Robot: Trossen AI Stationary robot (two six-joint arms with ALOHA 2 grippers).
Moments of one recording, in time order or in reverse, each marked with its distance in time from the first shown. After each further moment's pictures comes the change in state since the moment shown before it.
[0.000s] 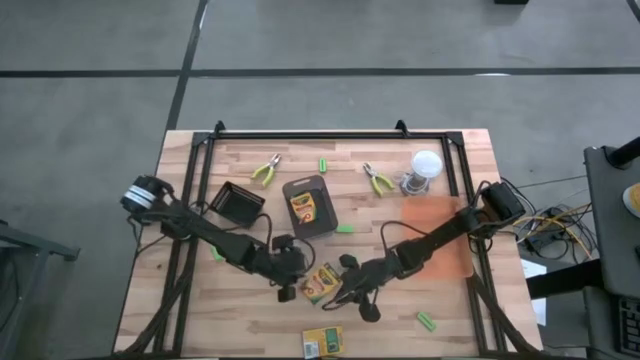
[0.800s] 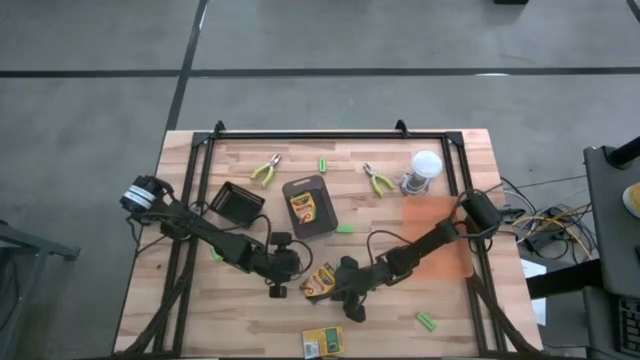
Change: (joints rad) left arm 0.003 0.000 -0.067 0.018 -0.032 0.210; right arm -0.013 0.189 0.054 -0.005 0.086 0.232
